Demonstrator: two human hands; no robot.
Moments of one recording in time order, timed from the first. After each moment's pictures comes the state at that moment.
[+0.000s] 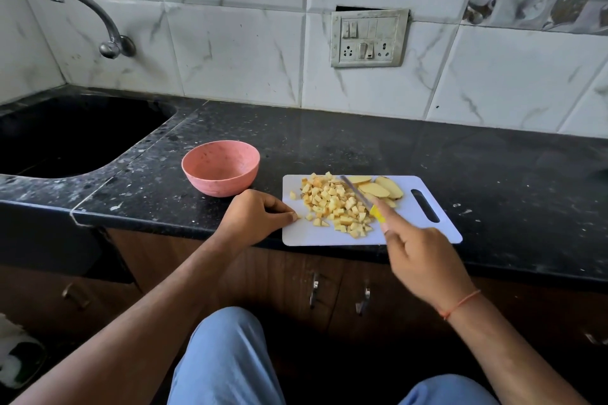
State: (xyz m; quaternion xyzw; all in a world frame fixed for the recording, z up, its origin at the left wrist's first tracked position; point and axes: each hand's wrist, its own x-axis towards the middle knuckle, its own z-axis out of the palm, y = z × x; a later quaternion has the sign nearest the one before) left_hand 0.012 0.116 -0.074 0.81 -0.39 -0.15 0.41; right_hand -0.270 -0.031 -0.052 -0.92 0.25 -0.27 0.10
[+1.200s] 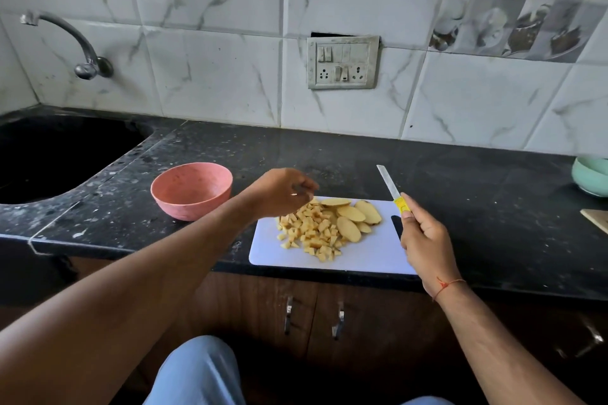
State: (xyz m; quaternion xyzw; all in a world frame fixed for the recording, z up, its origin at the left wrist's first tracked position) left_hand 0.006 0.012 -0.007 0.75 -0.58 -0.10 0.30; right_hand -0.274 -0.125 -0.069 -0.72 0.38 -0.42 0.41
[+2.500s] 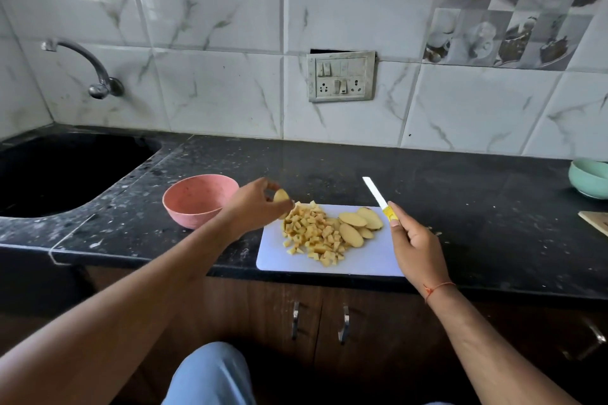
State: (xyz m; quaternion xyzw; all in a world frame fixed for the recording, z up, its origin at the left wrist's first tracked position) left_hand 0.010 0.065 -0.002 0.83 -0.41 -0.11 0.36; right_hand -0.269 -0.109 -0.069 -0.78 0.36 -0.40 0.31
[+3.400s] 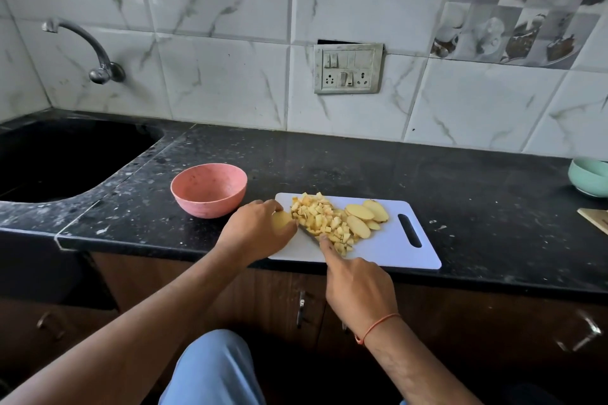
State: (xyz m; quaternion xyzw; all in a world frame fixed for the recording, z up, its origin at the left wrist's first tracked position) left_hand -0.006 0.094 -0.053 0.86 -0.45 0.03 0.24; right_hand -0.229 0.028 -0.066 -0.94 0.31 -0.16 -0.01
